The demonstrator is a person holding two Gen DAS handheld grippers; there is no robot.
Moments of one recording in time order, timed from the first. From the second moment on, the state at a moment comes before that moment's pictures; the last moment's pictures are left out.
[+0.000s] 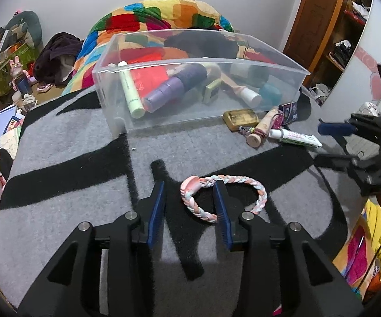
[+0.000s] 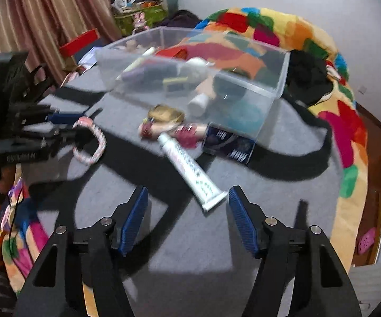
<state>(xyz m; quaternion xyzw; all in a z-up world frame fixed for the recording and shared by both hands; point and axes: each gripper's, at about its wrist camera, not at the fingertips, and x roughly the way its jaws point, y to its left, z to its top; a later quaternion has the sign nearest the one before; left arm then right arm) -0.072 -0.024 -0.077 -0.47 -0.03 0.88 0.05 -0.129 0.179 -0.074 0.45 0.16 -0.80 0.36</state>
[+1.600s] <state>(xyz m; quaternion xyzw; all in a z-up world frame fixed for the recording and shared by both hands) -0.127 -0.064 0.005 -0.34 -0.14 0.93 -0.01 -0.190 0.122 -0.009 0.38 0.02 -0.88 0.29</state>
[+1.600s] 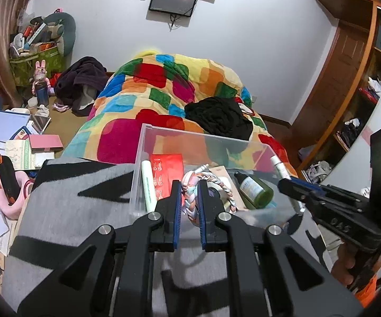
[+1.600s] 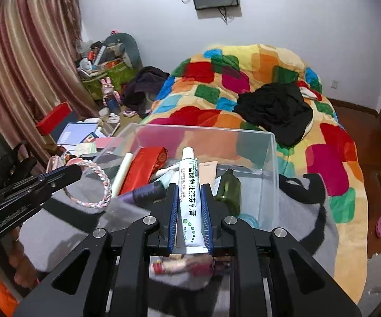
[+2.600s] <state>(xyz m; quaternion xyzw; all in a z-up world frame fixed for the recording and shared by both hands) -0.120 -0.031 0.009 -0.35 -0.09 0.93 0.02 -0.173 0.155 -0.003 0.37 0.06 -0.89 0.27</state>
